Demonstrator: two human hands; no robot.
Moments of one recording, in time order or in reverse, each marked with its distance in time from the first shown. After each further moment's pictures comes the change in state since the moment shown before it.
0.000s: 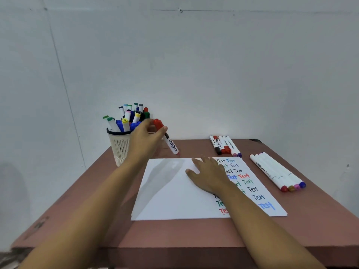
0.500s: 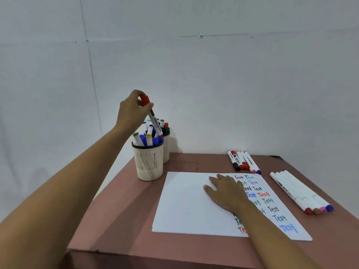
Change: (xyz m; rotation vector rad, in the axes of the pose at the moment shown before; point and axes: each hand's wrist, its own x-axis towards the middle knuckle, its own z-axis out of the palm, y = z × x) left_hand 0.085 0.046 -0.080 0.306 0.151 0.198; right_hand -0.003 -0.001 -0.002 -0.099 -0.080 0.009
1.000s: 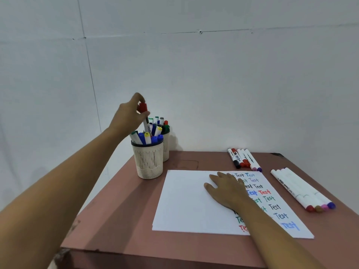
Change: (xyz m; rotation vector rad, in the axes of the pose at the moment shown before) left_hand 0.001 -0.024 -0.004 0.273 -0.152 0.126; right_hand -0.001 -0.002 -0.001 0.028 0.000 0.009
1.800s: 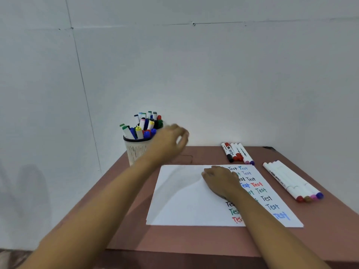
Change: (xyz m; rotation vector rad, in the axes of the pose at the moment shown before) left_hand -0.070 0.060 0.077 -0.005 -0.221 0.274; right_hand 0.006 0.002 -0.003 0.149 0.046 0.037
